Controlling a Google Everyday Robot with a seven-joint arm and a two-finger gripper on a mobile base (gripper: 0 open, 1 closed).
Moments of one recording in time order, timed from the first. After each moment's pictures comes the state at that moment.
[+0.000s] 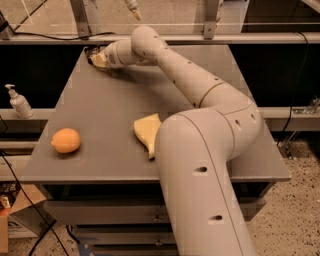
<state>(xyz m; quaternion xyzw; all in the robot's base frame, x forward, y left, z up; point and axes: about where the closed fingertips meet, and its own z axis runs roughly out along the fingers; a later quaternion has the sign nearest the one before) 0.874 0.212 0.829 -0.39 0.73 0.29 0.47</state>
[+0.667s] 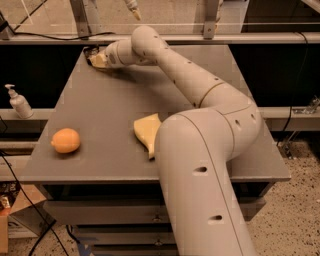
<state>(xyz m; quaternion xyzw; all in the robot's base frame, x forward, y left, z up) 0.874 0.212 0.829 -0.39 0.73 0.29 0.47</state>
